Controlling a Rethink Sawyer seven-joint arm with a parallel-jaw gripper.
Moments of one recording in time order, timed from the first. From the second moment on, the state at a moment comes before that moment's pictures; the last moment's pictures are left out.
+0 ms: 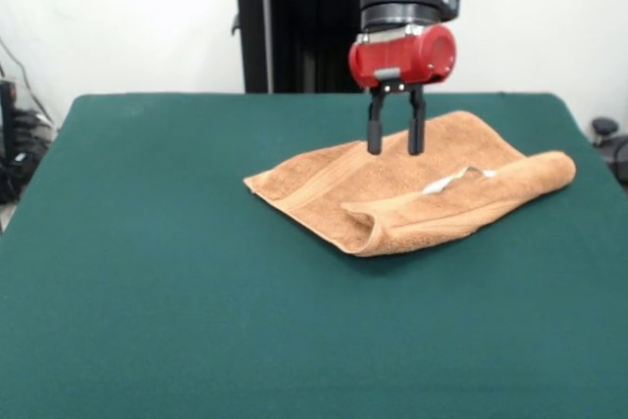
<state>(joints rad) -0.35 -0.71 0.26 2.25 0.17 -0.55 2.23</state>
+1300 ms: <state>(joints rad) -0.08 -0.61 0.09 2.22 0.47 -0.46 2.26</state>
